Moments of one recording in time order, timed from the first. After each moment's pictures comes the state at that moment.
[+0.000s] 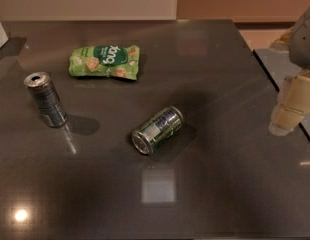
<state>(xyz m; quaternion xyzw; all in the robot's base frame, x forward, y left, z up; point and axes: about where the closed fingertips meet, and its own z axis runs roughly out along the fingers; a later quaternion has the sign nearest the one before) 0.438 -0.217 0.976 -0.60 0.78 -0.03 0.16</state>
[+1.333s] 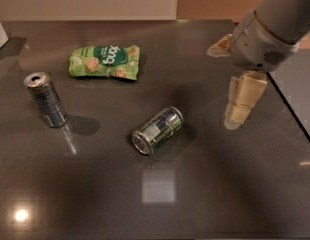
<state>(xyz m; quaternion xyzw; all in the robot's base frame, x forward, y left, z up) 0.476 -0.137 0.947 -0.71 0.68 0.05 0.19</state>
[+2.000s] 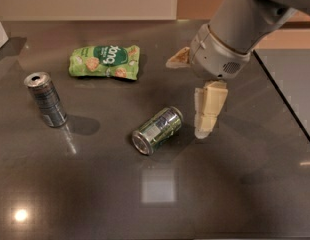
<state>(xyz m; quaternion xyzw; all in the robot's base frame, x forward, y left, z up) 0.470 -0.064 0.924 -0.78 0.58 0.10 0.19</state>
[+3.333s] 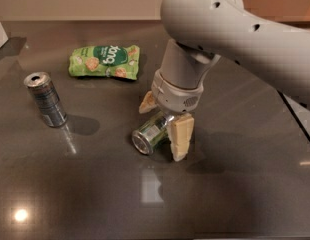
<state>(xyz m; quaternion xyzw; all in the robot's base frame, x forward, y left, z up) 0.450 -0.018 0.843 -0.87 0.48 0.08 0.09</state>
